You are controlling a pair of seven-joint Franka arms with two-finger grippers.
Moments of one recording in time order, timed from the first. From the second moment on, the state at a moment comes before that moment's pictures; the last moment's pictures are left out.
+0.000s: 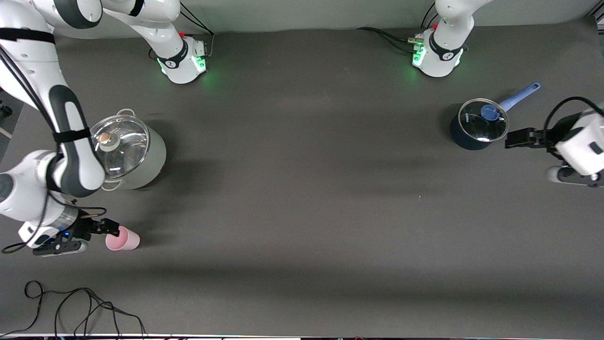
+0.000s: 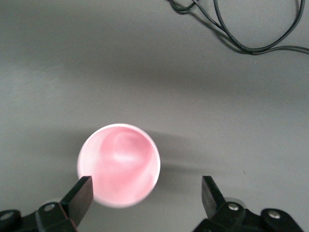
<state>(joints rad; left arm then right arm) 0.52 0.28 -0.68 -1.37 0.13 1.35 -0.04 -0.16 0.57 -0.03 -1.65 0.06 2.32 -0.36</state>
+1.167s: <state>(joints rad) 0.09 0.09 -0.15 -1.59 0.08 1.60 0.01 -0.05 0.20 -0.04 -1.43 0.06 1.56 -0.23</state>
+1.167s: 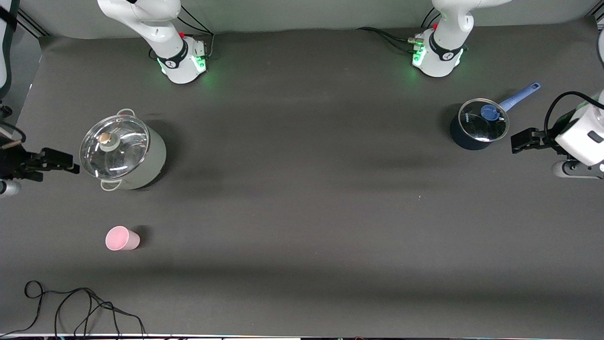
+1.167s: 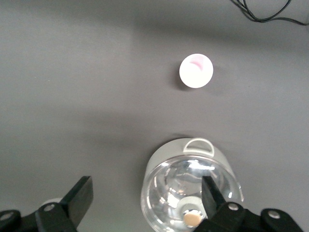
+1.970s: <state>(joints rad) 0.07 0.02 -0.12 -1.70 0.08 1.67 0.01 -0.04 0.01 -0.04 -1.69 -0.01 1.67 -0.17</state>
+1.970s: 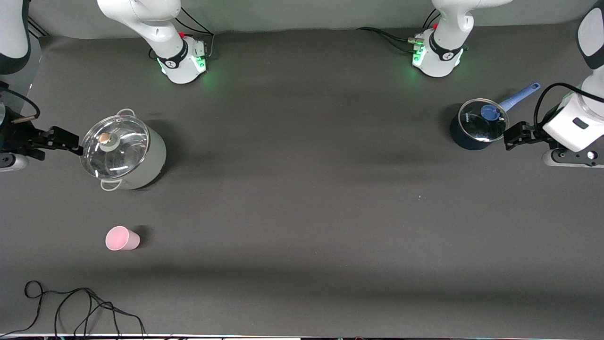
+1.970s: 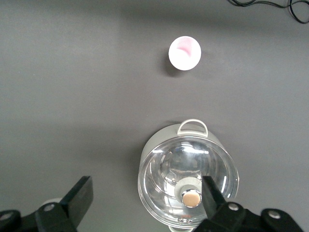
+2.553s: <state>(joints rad) 0.10 0.02 -0.11 -1.71 0.00 1.68 0.04 -0.01 -0.02 -0.04 -1.70 -0.01 1.67 -0.07</state>
